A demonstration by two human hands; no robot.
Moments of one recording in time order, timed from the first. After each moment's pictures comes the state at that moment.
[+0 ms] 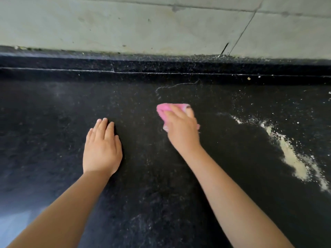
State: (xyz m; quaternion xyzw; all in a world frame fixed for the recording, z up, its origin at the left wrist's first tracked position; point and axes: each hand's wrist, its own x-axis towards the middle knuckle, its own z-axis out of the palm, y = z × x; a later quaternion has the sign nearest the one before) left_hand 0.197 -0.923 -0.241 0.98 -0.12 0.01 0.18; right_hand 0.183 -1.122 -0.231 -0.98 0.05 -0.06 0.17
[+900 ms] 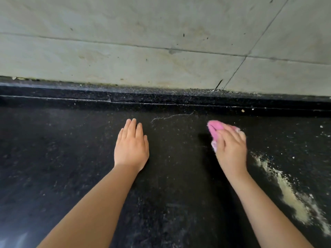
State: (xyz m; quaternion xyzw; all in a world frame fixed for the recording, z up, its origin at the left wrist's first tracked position) left_hand 0.254 -1.014 -0.219 0.98 -0.15 -0.05 0.16; right_hand 0.177 -1.227 -0.207 -0.95 0.12 -0.24 0.14
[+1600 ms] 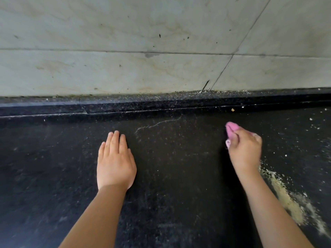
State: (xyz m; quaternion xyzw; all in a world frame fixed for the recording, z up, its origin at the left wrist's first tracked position) left_hand 0.259 -1.021 -0.228 0.98 -0.12 -0.07 0.16; right_hand 0.179 -1.293 -0.226 -0.92 0.33 -0.18 0.12
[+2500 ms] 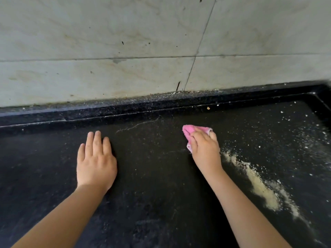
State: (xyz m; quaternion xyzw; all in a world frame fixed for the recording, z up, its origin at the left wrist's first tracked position) left_hand 0.251 -1.034 -0.211 0.99 -0.15 -0.08 0.03; right_hand 0.172 -1.268 -0.233 -0.96 0.20 -0.14 0.12
